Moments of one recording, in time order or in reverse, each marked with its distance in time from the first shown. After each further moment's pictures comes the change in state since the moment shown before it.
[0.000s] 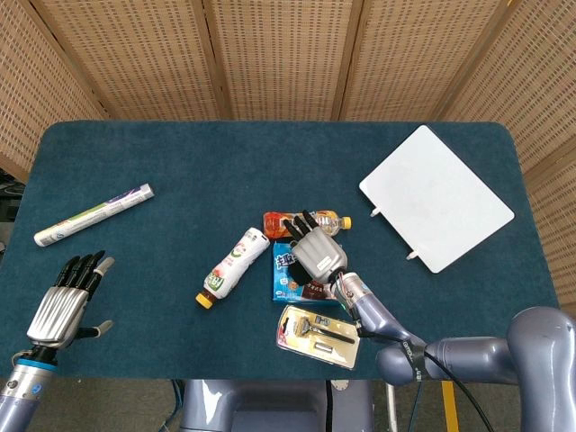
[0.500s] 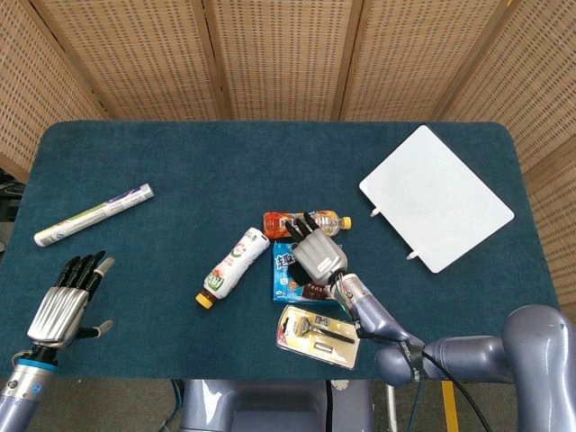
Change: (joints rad) left arm 0.000 -0.001 0.001 0.000 0.000 -0.001 0.002; right arm 0.019 -0.007 -0.026 0.004 0.028 0.007 0.008
